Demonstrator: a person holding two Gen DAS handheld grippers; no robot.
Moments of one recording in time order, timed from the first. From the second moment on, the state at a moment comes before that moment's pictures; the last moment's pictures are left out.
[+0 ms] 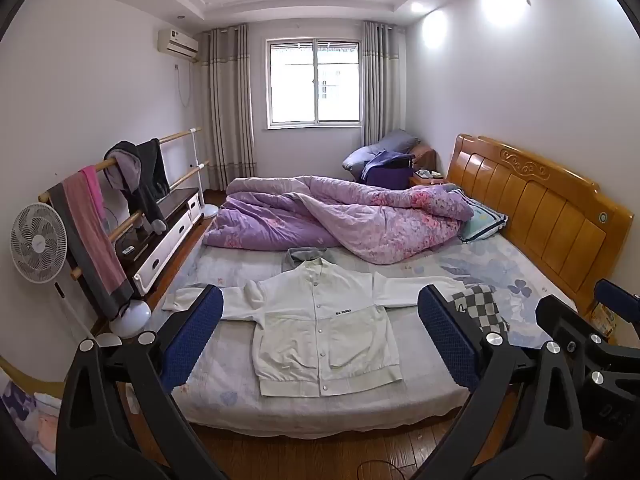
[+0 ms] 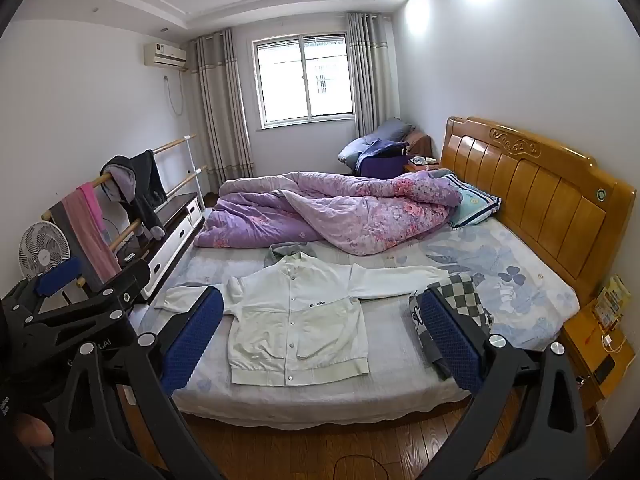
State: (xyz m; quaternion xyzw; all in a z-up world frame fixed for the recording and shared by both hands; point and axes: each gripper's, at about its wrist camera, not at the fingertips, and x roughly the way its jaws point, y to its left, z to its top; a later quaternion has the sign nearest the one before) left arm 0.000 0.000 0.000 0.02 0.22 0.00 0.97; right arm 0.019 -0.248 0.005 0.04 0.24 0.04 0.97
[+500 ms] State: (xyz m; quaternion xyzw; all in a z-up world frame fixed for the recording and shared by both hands) left arm 0.001 -0.003 -0.005 0.02 0.23 -0.01 0.97; right arm 0.019 -0.246 0.004 0.04 0.24 0.04 0.97
